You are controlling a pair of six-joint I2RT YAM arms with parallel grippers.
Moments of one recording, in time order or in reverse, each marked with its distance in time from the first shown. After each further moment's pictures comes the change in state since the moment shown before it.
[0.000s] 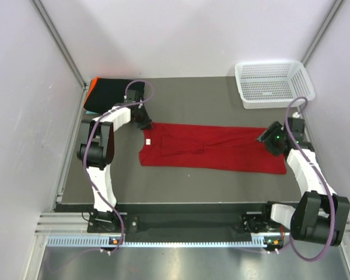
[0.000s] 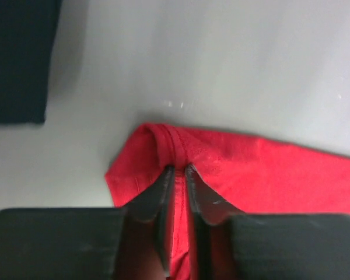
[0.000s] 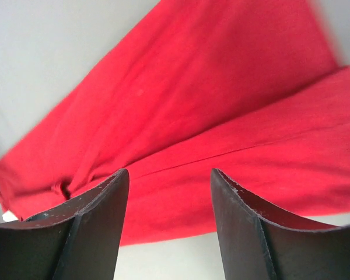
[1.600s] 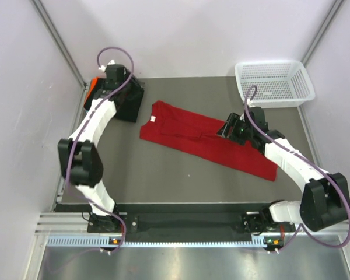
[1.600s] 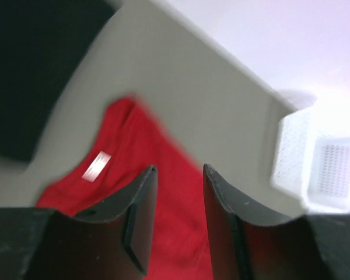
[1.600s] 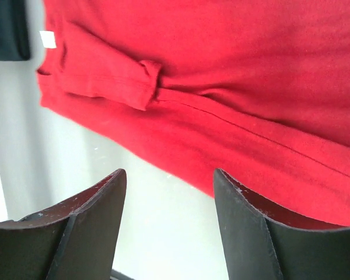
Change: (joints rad) left arm 0.029 -0.205 0.218 0.074 -0.087 -0.235; right arm 0.517 0.163 0.125 0.157 -0.009 0.039
